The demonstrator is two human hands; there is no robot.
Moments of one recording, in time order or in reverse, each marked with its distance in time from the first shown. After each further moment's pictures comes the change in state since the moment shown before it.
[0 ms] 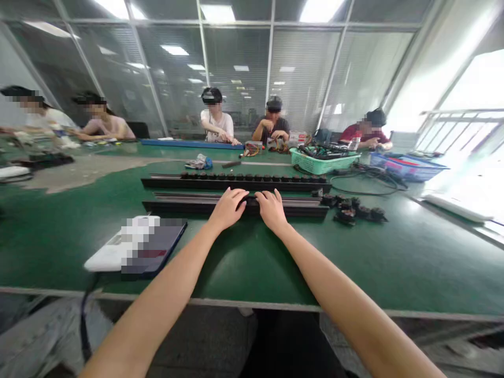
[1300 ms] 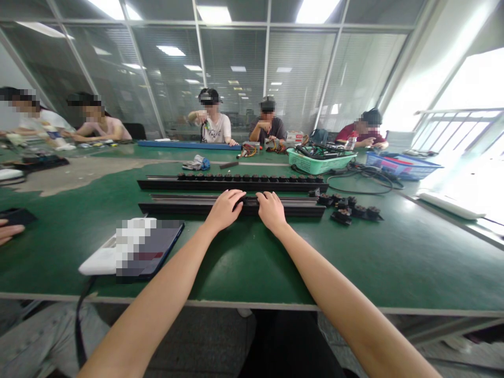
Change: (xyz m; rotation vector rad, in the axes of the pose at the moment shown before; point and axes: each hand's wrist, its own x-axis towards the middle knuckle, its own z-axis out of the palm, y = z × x) left_hand 0.000 -0.007 0.001 -0.020 0.041 0.022; right_hand -0.003 -0.006 -0.016 -0.016 -0.041 0.102
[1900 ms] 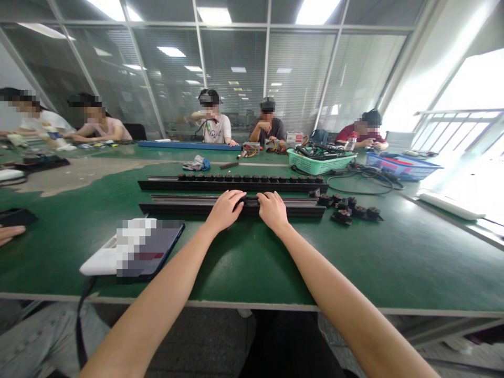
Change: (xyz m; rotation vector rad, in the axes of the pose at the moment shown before) left_hand 0.000 0.002 -0.002 -0.006 -0.014 -0.018; right_hand 0.002 0.005 0.000 0.003 0.022 -0.027
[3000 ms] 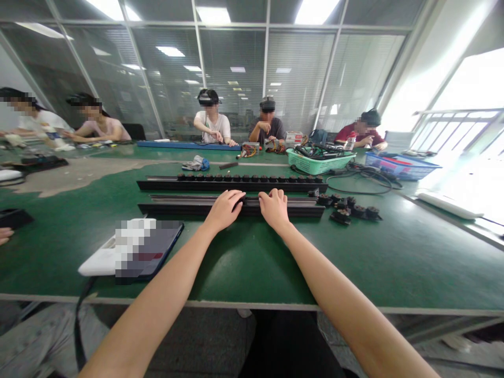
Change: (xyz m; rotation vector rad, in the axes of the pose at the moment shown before) left_hand 0.000 -0.001 0.001 0.029 -0.002 0.027; right_hand -0.002 0.002 -0.011 -0.011 -0.009 0.114
